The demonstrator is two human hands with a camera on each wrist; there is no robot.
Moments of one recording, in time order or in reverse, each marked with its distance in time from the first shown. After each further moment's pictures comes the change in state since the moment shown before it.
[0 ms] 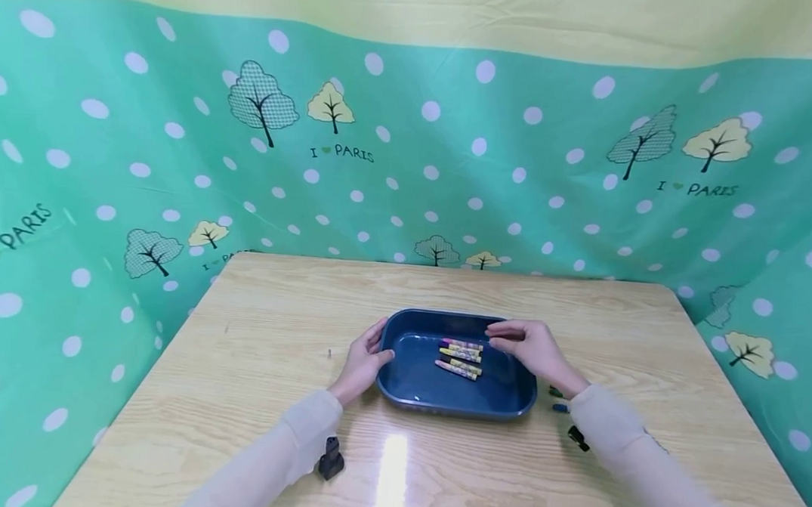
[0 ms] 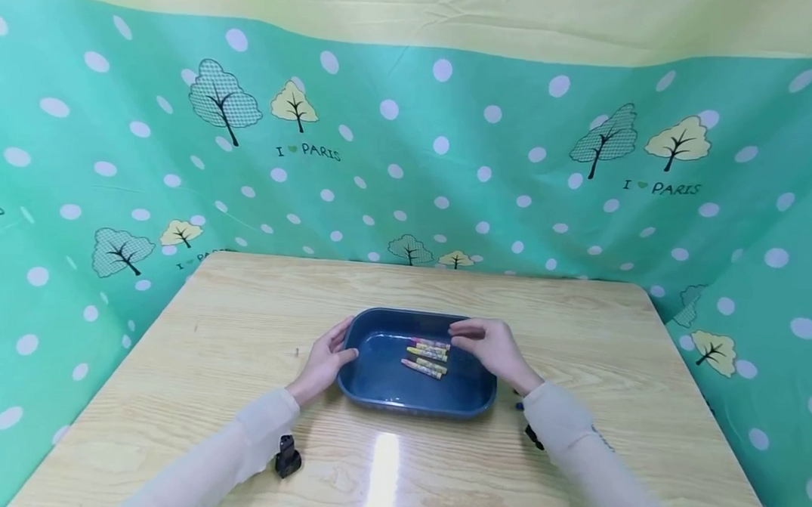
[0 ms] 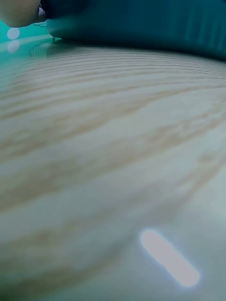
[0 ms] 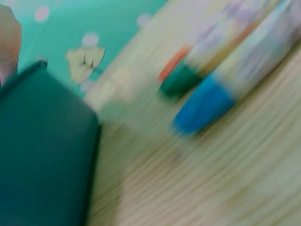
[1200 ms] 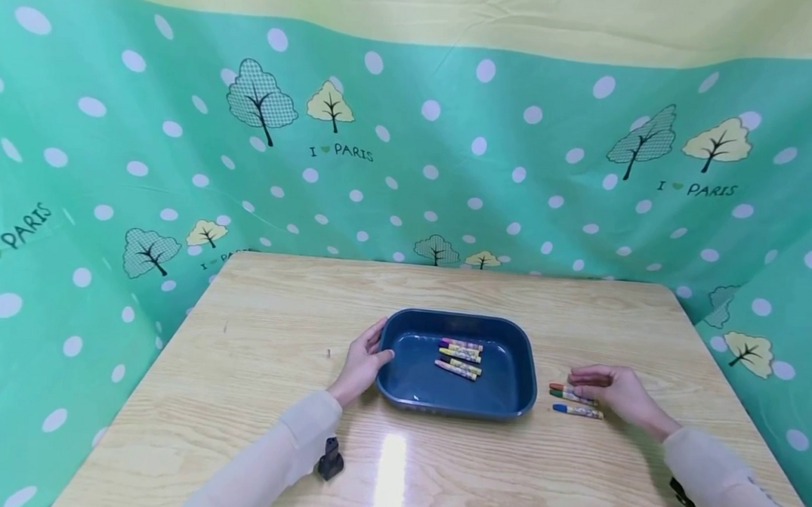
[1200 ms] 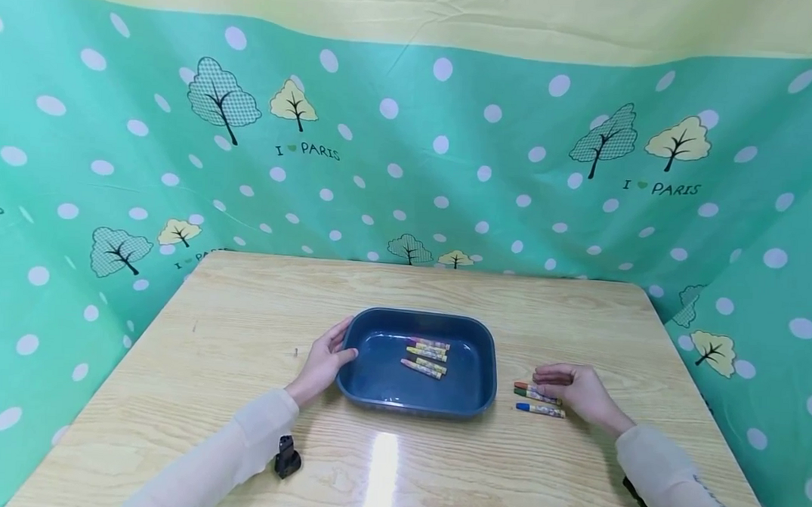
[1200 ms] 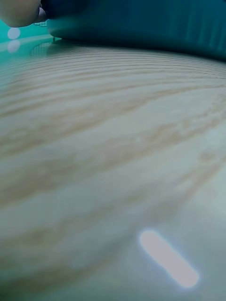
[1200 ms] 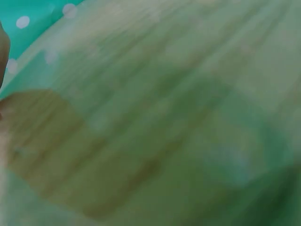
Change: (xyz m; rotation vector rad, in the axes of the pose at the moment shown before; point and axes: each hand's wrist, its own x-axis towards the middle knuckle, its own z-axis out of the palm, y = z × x) left_hand -0.001 0.006 0.000 -0.029 -0.024 -0.025; right_hand -0.068 0.100 -0.082 -0.138 0.003 0.187
